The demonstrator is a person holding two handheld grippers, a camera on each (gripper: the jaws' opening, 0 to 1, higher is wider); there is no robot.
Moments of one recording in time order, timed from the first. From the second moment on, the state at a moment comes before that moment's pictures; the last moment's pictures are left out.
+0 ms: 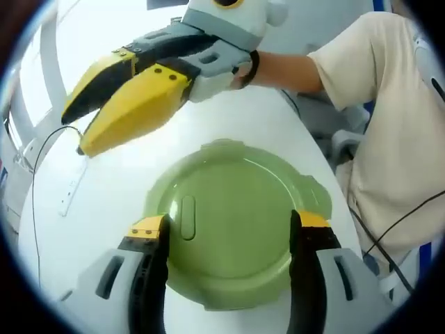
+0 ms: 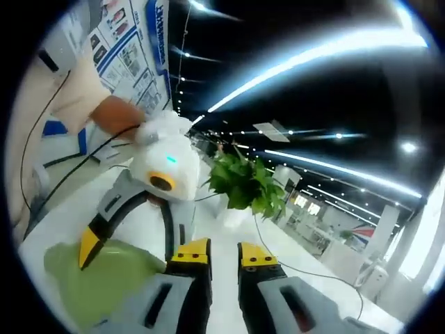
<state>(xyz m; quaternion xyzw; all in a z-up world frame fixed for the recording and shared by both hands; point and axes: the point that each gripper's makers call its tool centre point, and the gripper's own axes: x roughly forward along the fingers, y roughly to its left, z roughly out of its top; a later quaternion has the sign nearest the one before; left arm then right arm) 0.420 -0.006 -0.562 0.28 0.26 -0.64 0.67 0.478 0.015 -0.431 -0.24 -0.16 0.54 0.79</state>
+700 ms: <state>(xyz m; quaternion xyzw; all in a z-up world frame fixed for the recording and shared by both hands) 0.419 -0.005 -0.563 0.27 0.26 -0.64 0.67 0.510 0.012 -0.450 -0.10 -0.02 0.59 0.80</state>
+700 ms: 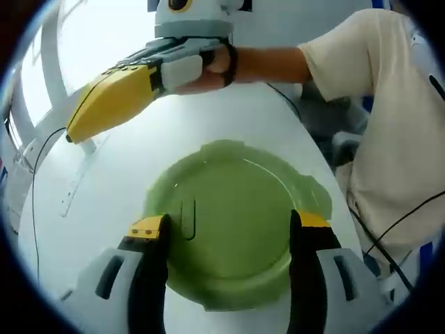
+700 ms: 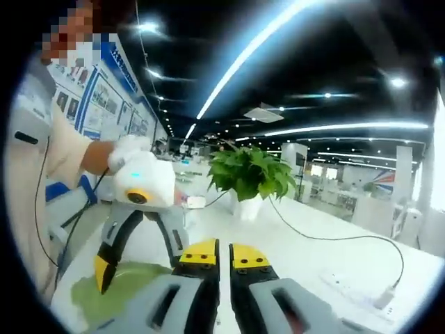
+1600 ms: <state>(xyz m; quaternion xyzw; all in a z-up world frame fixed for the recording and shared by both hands) 0.417 -0.006 -0.563 0.27 0.26 -0.64 0.67 0.534 0.020 -0.537 0.36 0.49 0.51 0.61</state>
